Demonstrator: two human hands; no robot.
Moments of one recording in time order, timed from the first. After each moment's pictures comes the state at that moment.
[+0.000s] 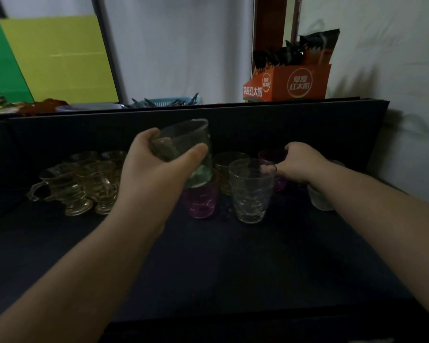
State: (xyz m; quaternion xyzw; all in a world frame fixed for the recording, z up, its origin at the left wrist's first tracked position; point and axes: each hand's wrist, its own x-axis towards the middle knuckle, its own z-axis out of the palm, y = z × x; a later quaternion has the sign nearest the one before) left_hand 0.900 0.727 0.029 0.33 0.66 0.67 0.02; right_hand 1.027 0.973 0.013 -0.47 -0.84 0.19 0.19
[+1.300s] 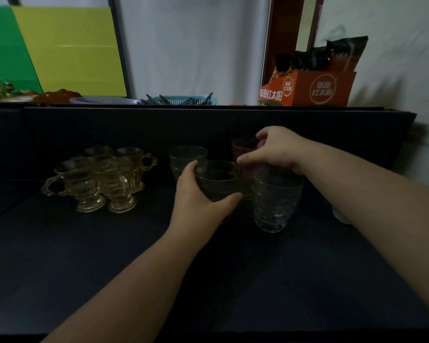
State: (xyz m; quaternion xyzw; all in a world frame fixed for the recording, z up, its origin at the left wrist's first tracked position) left_hand 0.877 0.759 -0.035 0.36 0.72 0.59 0.08; right_hand 0.955 0.943 0.050 -0.37 -0.87 0.26 0.19
